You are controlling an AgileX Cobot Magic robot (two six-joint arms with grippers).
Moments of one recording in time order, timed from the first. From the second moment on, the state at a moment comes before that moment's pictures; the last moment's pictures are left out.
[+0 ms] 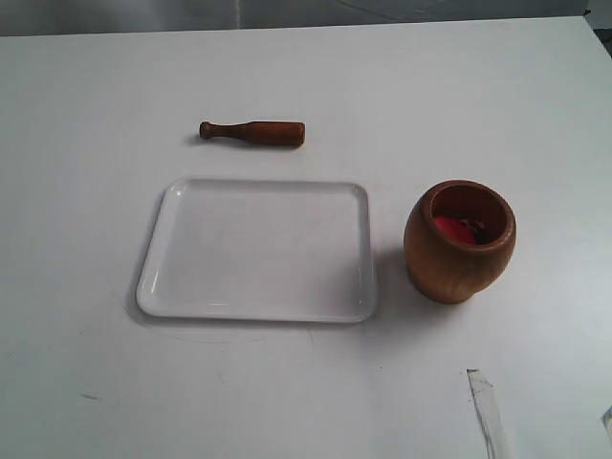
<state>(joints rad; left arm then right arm) 0.02 0.00 0.00 0.07 0.44 0.35 0.49 1.69 -1.68 0.46 0.92 -0.91</state>
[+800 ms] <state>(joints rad) 0.02 0.00 0.00 0.07 0.44 0.35 0.71 2.48 -2.25 0.29 0.95 -0.85</state>
